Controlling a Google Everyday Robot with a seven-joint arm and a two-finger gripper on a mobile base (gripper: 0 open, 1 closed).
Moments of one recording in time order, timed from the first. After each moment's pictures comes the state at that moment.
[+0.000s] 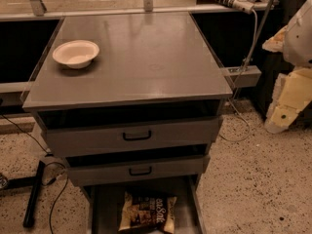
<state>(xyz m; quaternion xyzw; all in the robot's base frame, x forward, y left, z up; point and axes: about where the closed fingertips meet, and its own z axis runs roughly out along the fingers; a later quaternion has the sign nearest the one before) 0.438 -0.216 0.977 -0.60 0.78 -0.04 0.16</state>
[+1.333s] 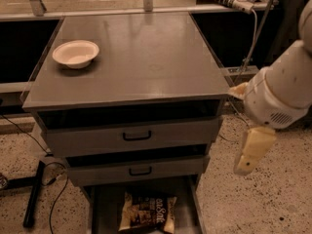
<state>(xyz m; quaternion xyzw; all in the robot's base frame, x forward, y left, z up) 0.422 -0.178 0.878 -0.65 0.74 0.01 0.16</state>
